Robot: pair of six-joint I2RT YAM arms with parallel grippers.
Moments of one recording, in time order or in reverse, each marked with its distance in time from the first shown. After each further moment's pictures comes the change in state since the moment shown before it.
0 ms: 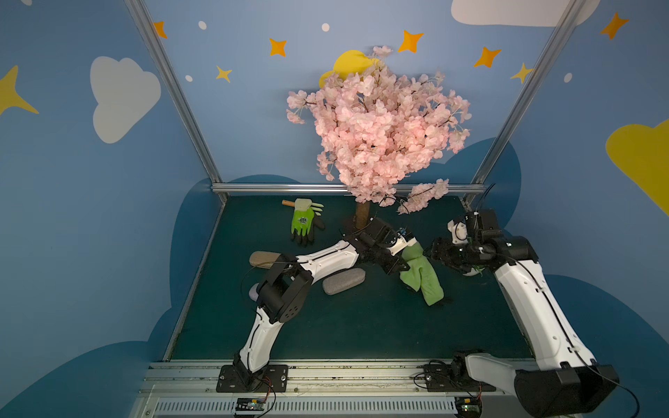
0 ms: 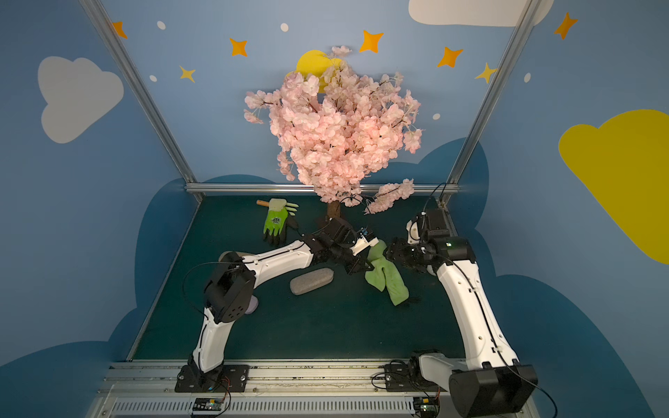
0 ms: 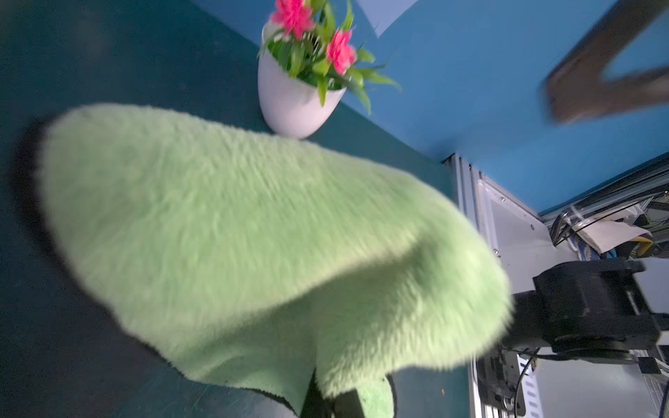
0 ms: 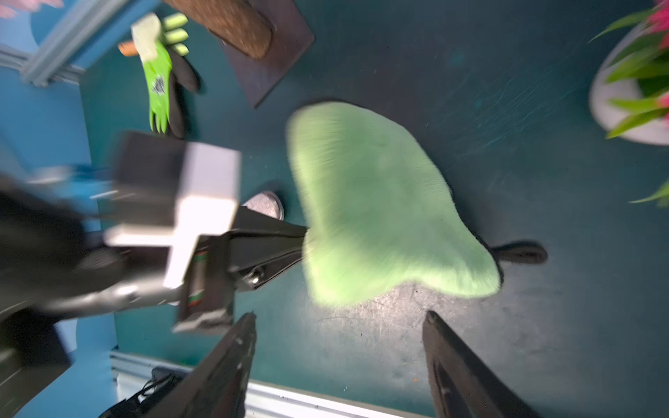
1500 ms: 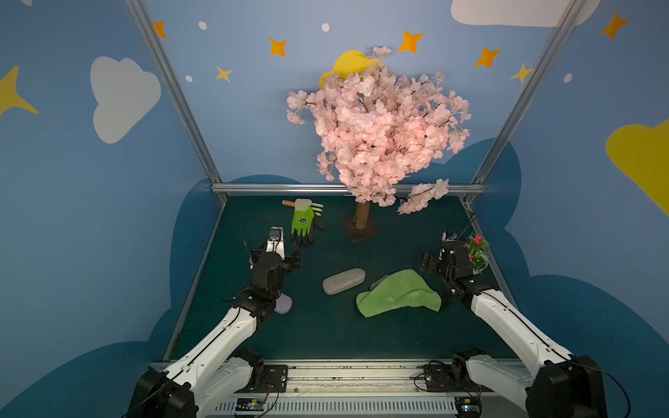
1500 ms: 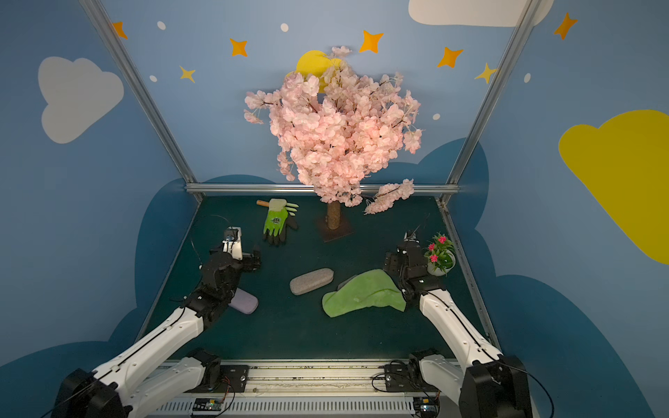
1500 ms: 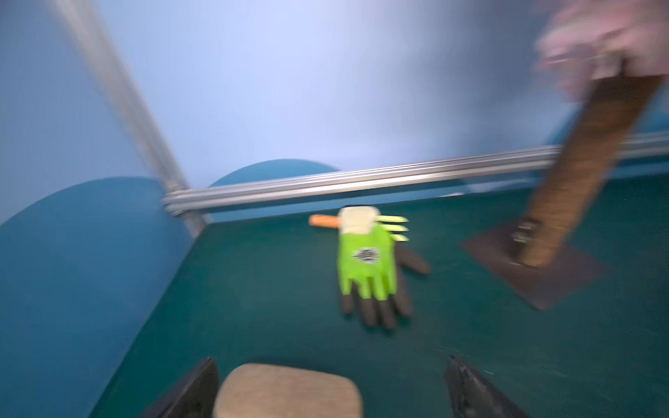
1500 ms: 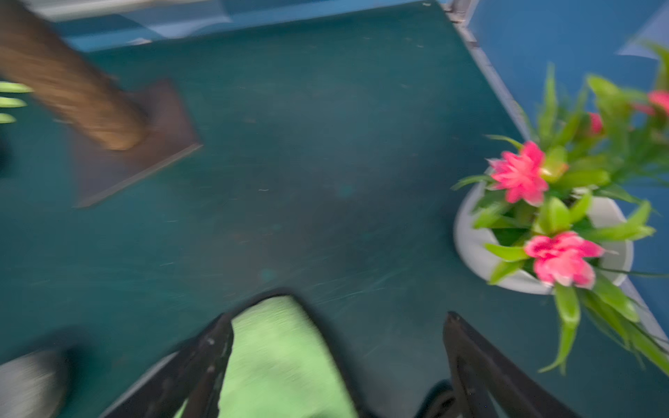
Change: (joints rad) left arm 0.491 -1.147 -1.194 0.575 -1.149 -0.004; right arm 0.108 -0.066 -0.692 0.938 0.617 -0.190
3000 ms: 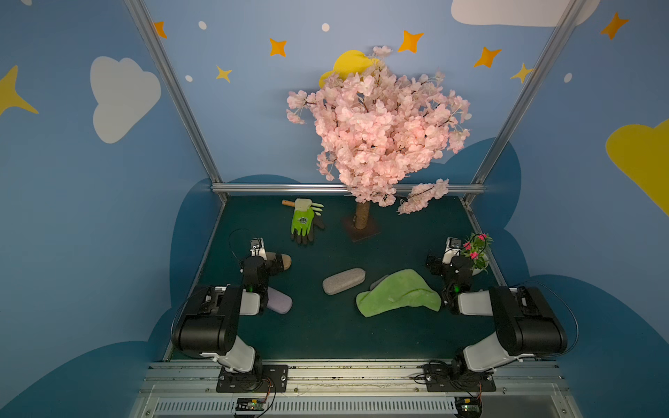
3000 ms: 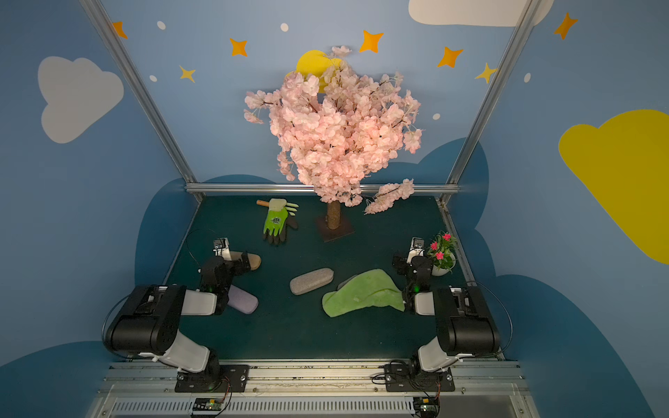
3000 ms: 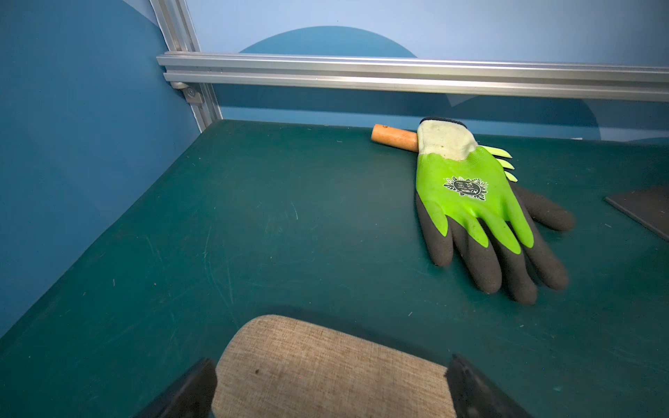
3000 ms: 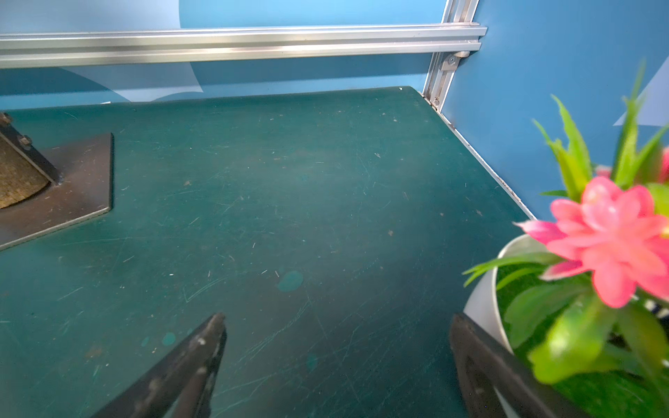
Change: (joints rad) left arm 0.309 0.581 -0.123 0.616 0.346 -0.038; right arm -0.196 0.441 -0.265 1.064 -0.192 -0.219
